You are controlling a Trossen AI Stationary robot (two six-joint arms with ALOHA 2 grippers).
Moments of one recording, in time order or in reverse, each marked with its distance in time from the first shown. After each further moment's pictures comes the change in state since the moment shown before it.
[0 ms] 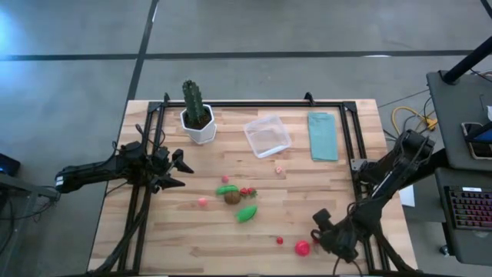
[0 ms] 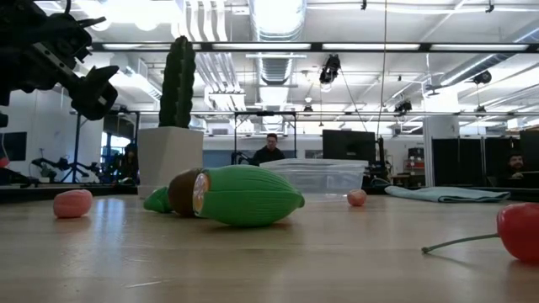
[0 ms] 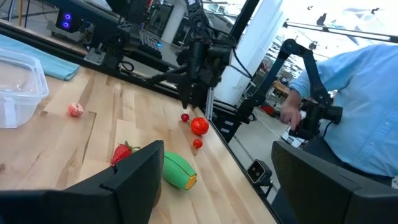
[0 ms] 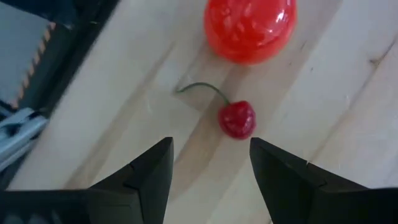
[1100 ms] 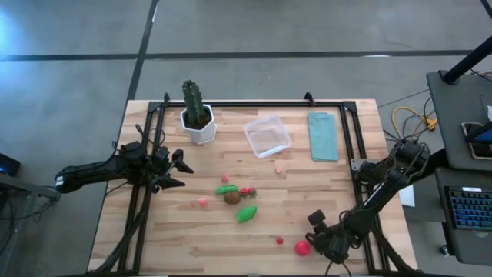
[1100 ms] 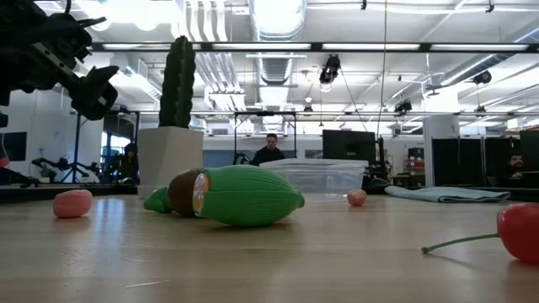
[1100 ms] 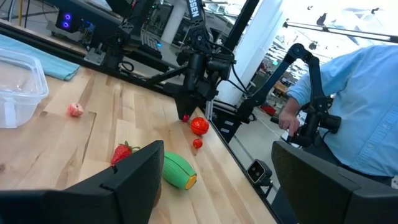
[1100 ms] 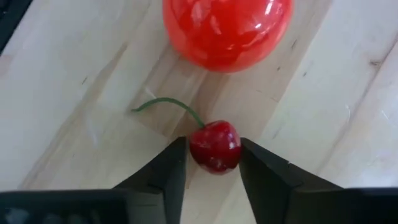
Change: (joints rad) left arm 0.000 0.000 0.000 0.000 0.000 0.000; right arm -0.007 0.137 -0.001 0.082 0.101 0.008
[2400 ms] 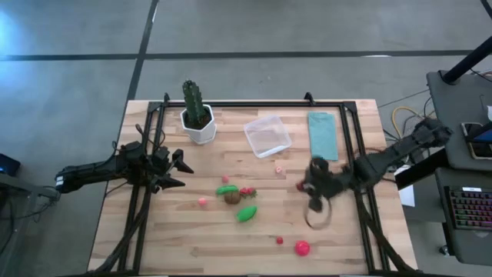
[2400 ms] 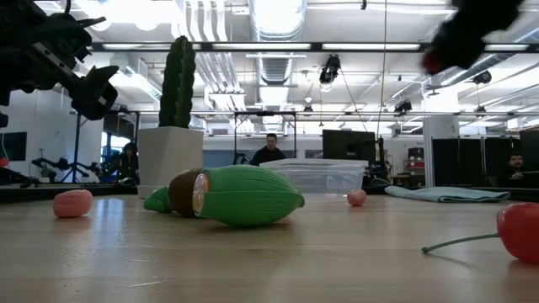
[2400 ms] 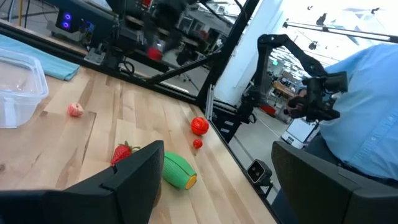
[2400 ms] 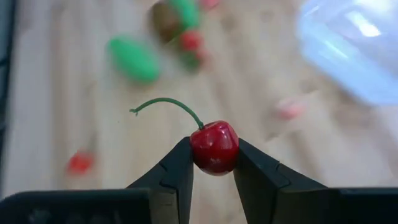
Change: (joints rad) left arm 0.000 0.000 0.000 0.000 0.000 0.000; right arm -0.516 -0.541 0.011 -0.192 0.190 0.236
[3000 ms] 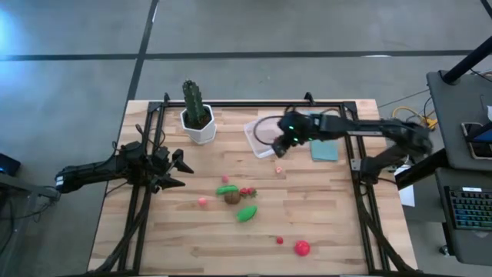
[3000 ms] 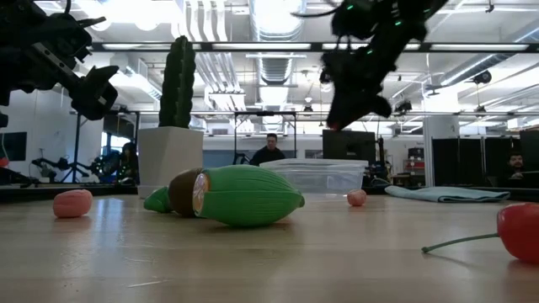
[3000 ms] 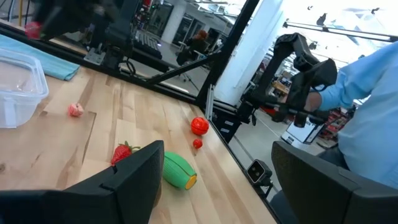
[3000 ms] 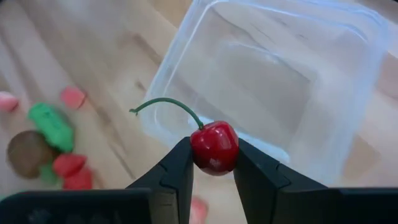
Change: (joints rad) left arm 0.000 0.000 0.000 0.000 0.000 0.000; right arm -0.708 0.363 0.205 0.125 -0.345 -0.134
